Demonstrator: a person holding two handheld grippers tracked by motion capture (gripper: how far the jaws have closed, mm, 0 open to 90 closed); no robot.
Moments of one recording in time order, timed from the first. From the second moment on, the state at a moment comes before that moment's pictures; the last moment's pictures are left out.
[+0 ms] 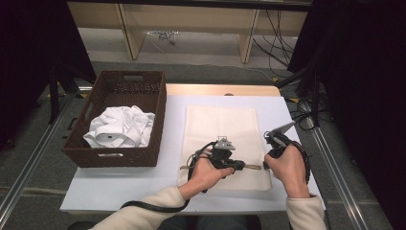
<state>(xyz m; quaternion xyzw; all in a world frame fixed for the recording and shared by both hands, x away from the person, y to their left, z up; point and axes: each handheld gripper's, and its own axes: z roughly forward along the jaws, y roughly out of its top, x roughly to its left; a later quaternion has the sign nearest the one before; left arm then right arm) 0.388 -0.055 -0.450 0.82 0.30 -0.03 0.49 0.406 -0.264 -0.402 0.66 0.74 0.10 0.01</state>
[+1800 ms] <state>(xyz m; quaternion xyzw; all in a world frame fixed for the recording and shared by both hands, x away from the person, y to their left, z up) 0.387 -0.040 -0.444 0.82 0.30 -0.02 0.49 0.407 -0.265 -0.403 0.67 0.74 0.09 0.01</state>
